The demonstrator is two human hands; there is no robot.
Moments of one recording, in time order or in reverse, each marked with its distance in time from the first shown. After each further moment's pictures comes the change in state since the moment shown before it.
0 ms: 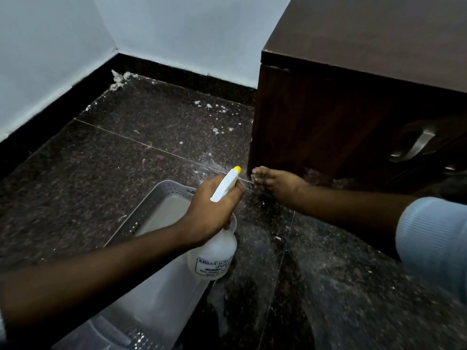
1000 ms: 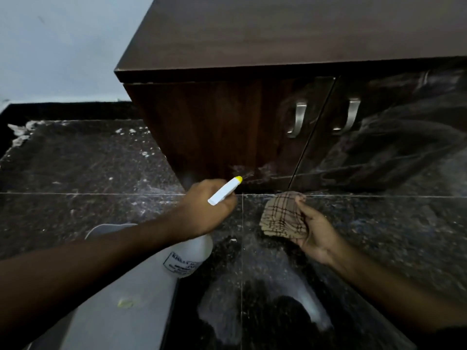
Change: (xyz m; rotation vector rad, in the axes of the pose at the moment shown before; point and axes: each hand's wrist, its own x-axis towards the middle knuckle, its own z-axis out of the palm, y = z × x) left_hand 0.042 0.039 0.092 0.518 -0.440 0.211; right_hand -0.206 -0.112 -0.010 -1.938 -0.152 -0.814
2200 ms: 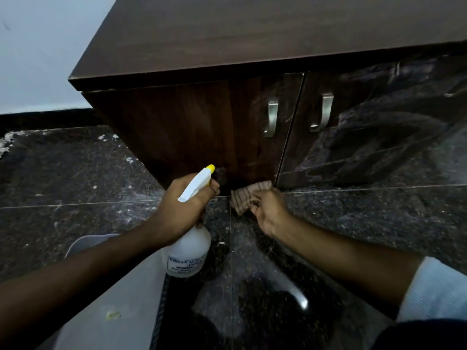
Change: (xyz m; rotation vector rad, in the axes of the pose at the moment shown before) left_hand 0.015 0.003 0.014 -0.433 0.111 -0.015; right_hand 0.047 -0.003 0.074 0.070 0.244 -0.122
